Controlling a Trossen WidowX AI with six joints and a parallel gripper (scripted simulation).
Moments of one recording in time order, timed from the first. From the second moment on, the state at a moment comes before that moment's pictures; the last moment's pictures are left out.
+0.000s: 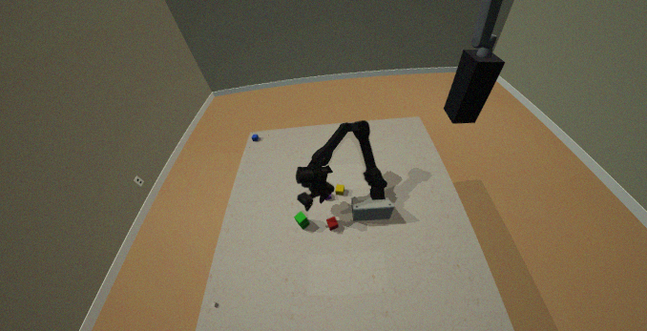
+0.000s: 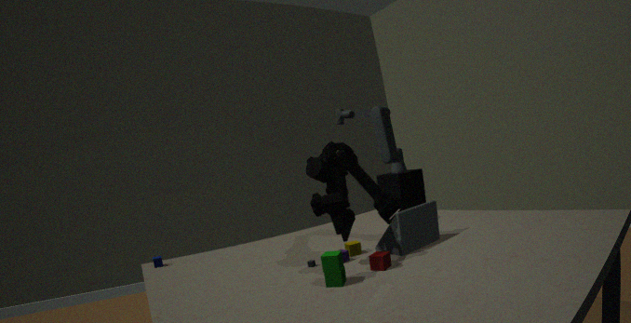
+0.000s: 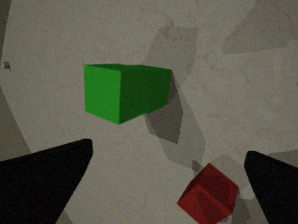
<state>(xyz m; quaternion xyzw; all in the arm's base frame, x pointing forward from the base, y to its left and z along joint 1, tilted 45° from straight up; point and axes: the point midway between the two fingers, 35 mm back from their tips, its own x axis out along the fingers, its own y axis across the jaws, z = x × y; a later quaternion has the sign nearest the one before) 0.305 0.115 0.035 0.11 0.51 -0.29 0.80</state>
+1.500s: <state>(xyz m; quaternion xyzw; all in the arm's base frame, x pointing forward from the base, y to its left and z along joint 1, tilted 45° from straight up) 0.235 0.130 -0.044 -0.39 0.68 -0.14 0.61</state>
